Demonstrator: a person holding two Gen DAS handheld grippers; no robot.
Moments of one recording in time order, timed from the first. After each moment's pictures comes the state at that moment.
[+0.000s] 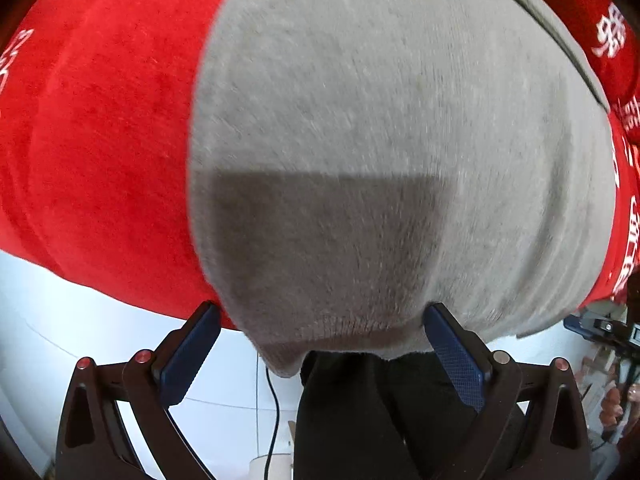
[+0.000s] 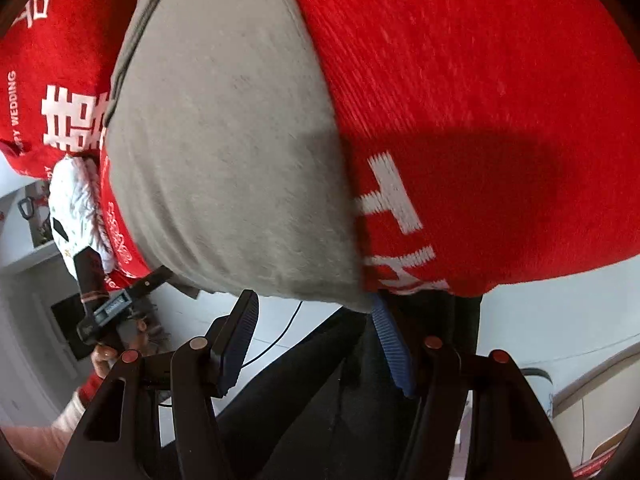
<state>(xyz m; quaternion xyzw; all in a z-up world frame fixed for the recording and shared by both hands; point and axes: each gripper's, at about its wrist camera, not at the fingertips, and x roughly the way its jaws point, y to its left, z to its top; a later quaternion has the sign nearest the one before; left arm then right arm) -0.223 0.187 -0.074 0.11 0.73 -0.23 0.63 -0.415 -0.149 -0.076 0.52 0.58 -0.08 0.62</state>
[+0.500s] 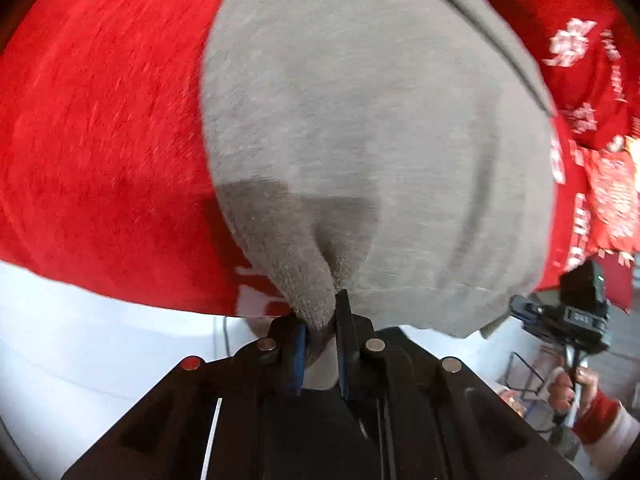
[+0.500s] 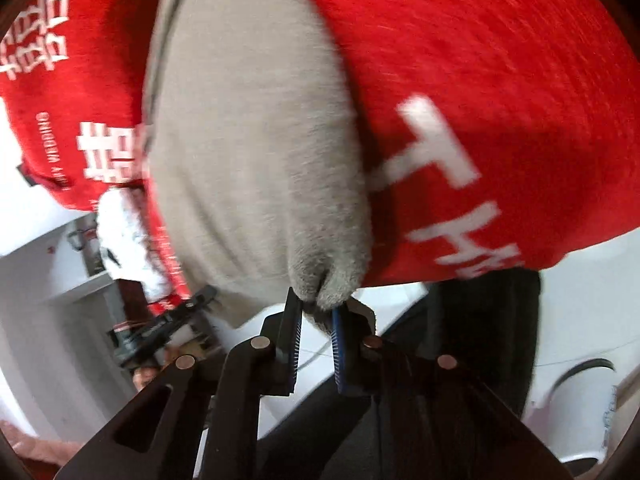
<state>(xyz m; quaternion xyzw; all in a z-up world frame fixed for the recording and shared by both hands) -0.207 0.212 -0.038 0.02 0.73 -0.32 0.60 -0.424 -0.134 -0.079 0.62 0.49 -0.04 0.62</state>
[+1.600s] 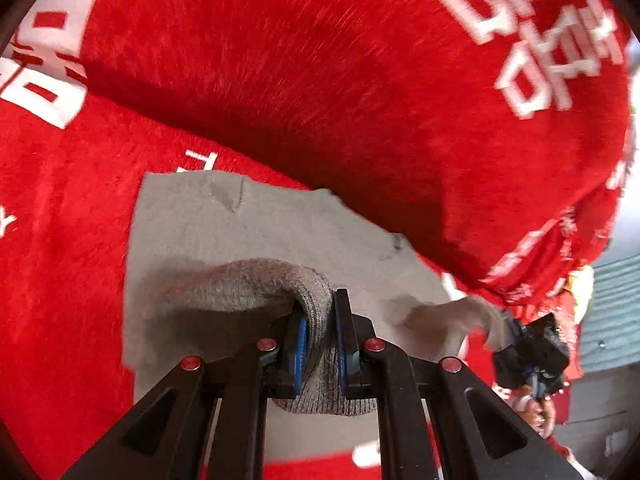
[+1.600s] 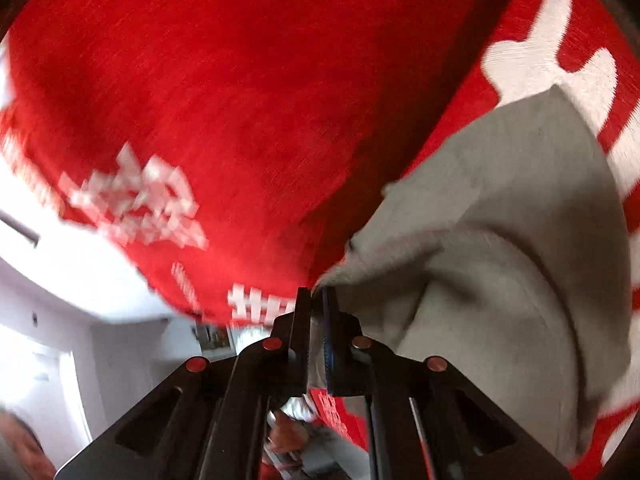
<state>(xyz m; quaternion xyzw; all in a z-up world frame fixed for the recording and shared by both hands) 0.087 0.026 0.027 -0.12 0.61 -0.34 0.70 -0.173 -0.371 0.010 0.70 0.24 -0.01 0.68</state>
